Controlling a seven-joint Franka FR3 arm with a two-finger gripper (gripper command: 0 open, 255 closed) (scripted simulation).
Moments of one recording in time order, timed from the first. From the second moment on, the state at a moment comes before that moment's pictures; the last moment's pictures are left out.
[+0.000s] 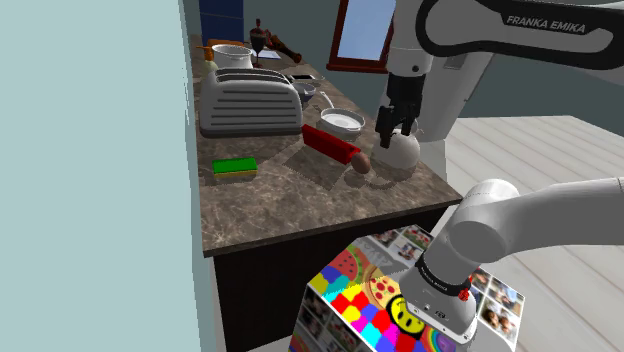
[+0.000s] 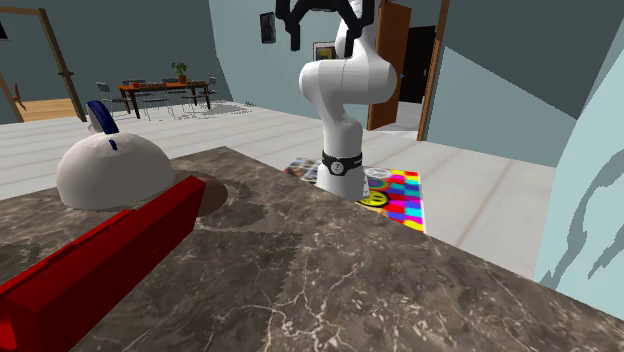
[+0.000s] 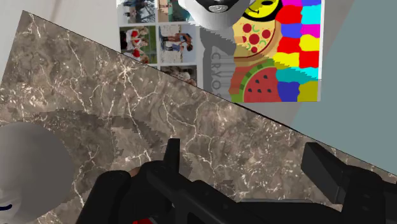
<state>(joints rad) 0.02 -0.81 0.06 -2.43 -0.04 1.44 0.13</state>
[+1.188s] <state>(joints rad) -0.12 -0.44 -0.03 -2.55 -0.26 2.03 0.15</state>
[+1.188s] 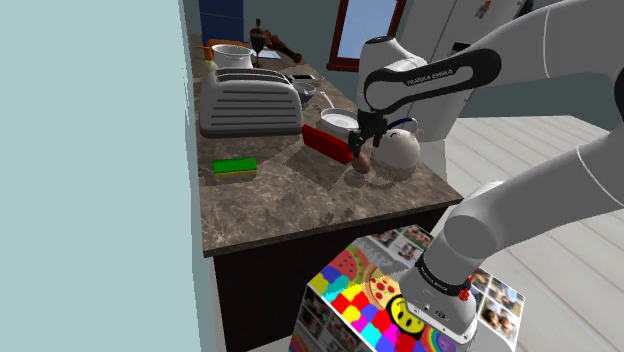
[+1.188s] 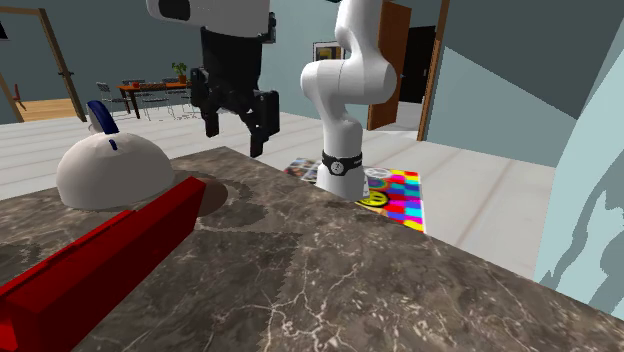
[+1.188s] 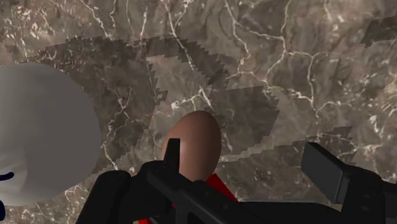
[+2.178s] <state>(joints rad) -0.19 -0.18 -0.07 -2.49 -0.39 2.34 0.21</state>
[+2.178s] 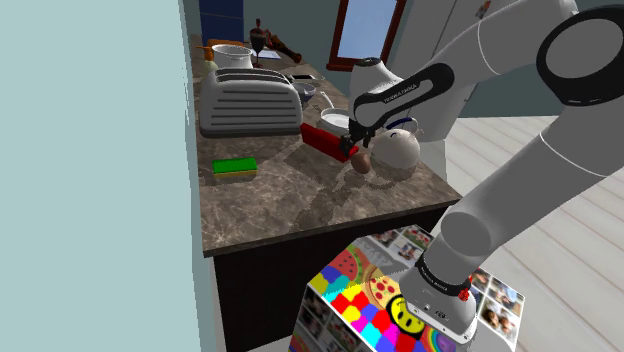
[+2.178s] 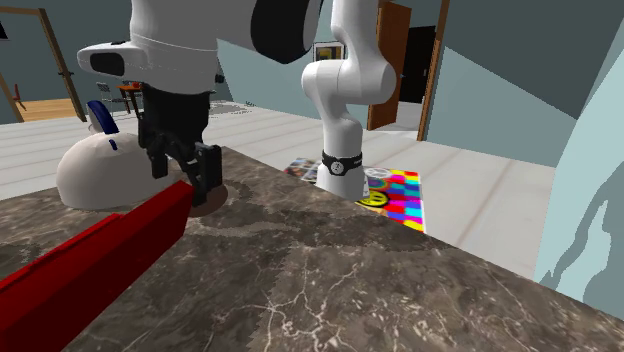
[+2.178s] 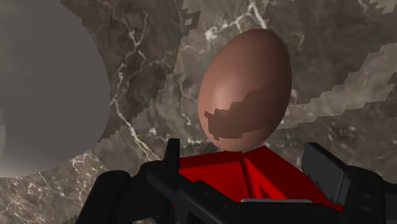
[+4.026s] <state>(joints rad) -0.20 -0.21 -0.07 -2.46 -0.36 2.22 0.17</state>
